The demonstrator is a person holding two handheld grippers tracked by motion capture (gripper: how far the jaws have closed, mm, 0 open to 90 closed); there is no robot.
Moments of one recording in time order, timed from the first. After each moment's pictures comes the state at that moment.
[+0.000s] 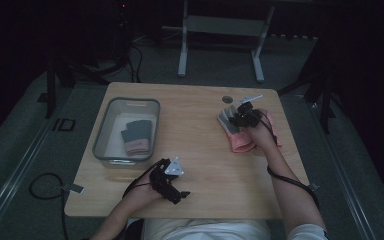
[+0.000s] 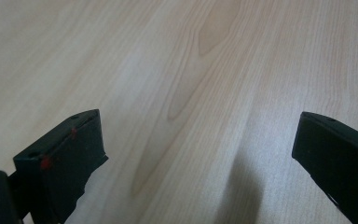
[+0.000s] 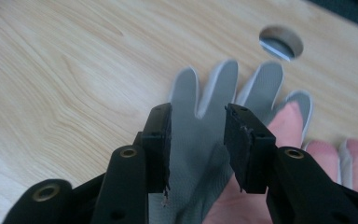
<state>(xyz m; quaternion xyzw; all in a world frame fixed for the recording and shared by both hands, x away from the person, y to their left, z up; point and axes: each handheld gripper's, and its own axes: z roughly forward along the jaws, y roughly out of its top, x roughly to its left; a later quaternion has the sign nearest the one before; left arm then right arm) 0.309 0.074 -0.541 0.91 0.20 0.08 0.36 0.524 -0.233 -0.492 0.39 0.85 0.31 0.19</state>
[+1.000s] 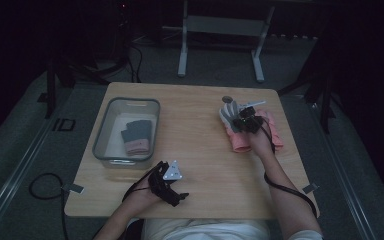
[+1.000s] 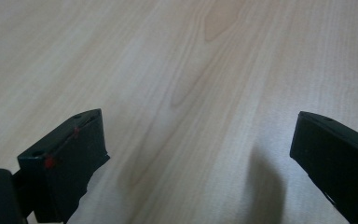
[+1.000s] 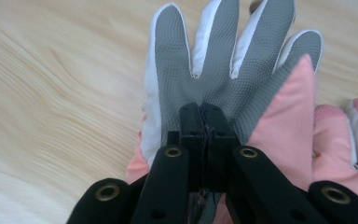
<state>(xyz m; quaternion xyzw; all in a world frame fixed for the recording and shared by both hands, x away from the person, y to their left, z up) 0.303 0.077 -0.552 0.90 0.20 0.11 0.37 0.506 -0.237 -0.498 0.45 0.82 0.32 0.19</state>
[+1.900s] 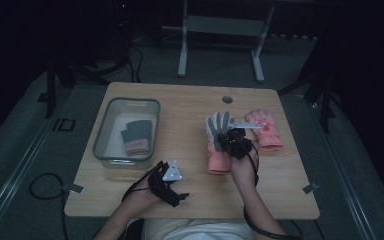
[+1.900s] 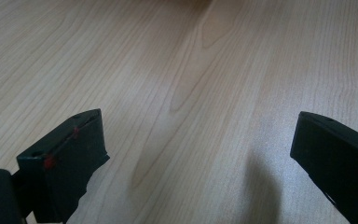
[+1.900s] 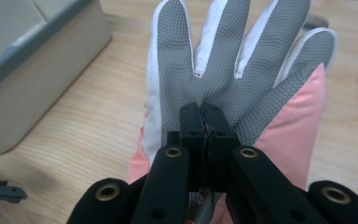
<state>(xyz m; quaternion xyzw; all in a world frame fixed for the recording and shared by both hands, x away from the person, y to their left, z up) 0.300 0.076 -0.549 0.90 0.19 0.12 0.37 0.376 -0.166 -0.463 0.51 0.75 0.38 0.19</state>
